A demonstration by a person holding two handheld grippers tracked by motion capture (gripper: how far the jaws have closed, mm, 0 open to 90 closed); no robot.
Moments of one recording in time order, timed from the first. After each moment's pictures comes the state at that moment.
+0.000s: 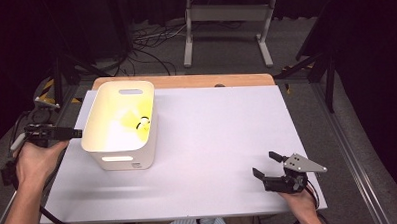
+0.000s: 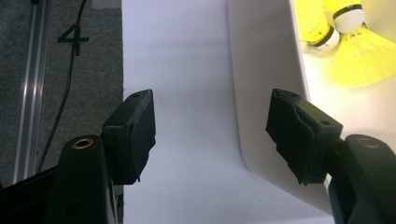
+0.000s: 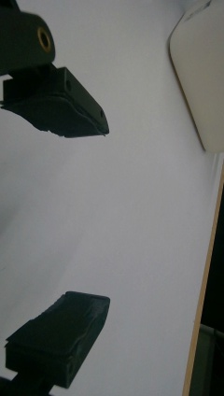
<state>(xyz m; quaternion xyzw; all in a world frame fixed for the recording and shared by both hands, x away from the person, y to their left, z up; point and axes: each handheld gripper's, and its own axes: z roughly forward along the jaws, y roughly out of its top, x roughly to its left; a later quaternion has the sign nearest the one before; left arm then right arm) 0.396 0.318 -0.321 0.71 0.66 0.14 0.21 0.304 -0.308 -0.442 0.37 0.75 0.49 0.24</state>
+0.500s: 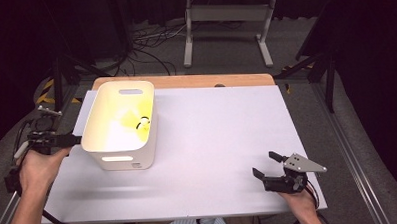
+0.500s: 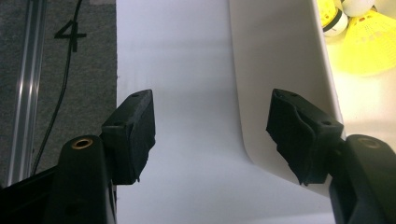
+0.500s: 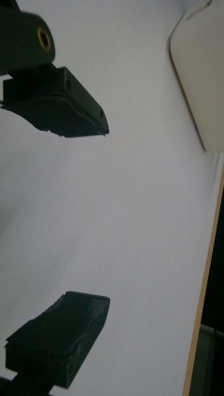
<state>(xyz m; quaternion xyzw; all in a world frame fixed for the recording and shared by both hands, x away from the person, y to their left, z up) 0.387 0.315 -0.338 0.70 0.66 0.14 0.21 0.304 -0.308 -0.442 0.37 0.75 0.49 0.24</state>
